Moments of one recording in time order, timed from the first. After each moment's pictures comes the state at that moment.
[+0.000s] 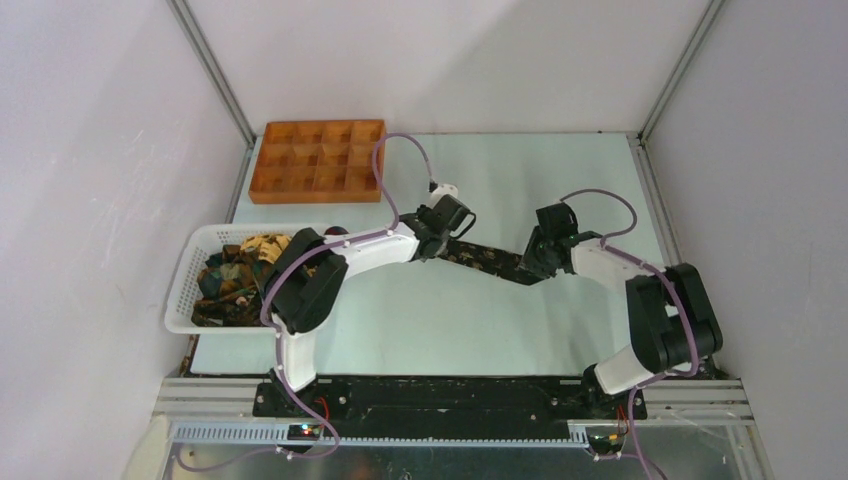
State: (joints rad) left arm -0.79 1.92 1.31 -0.35 -0.51 -0.42; right arm 0.29 1.50 0.78 -0.29 -0.01 0.71
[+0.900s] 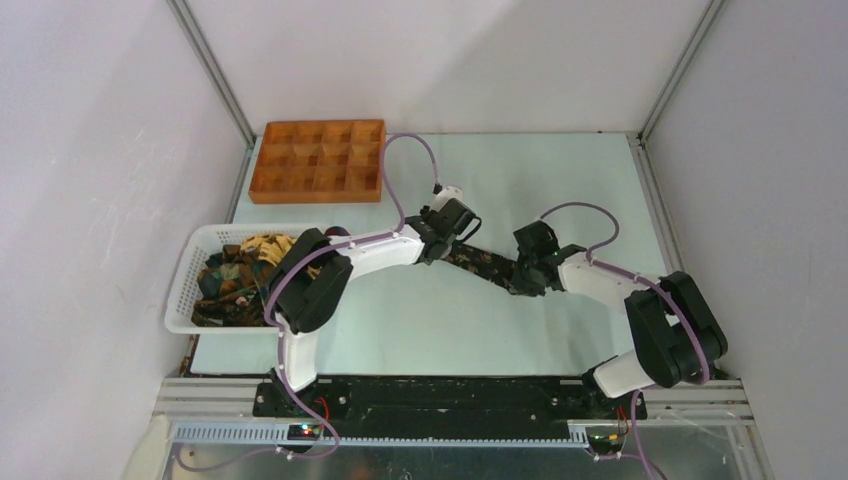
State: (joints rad) left arm -0.82 1.94 1.33 -0.37 -0.59 -0.39; right arm 0.45 1.49 0.73 -0.36 0.06 0.76
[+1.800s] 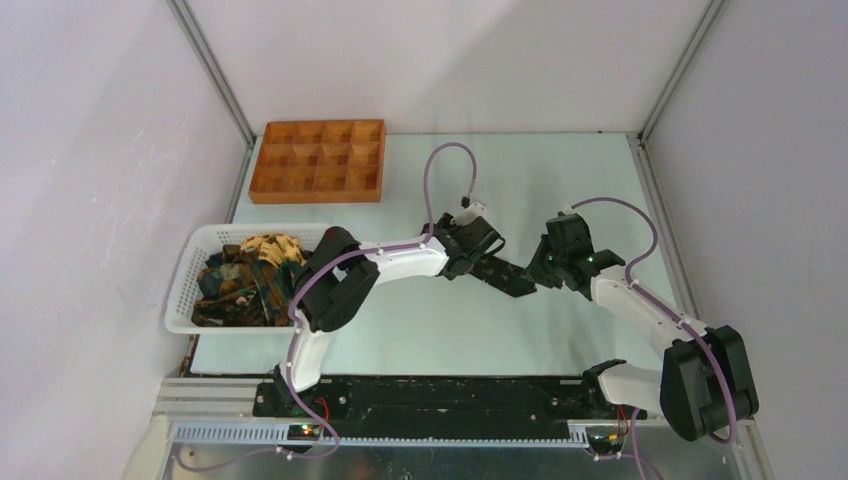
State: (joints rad) left arm -0.93 2.06 1.41 -0.40 -0.84 -0.22; right arm 0.35 1.22 0.69 -0.41 -0.02 0.77
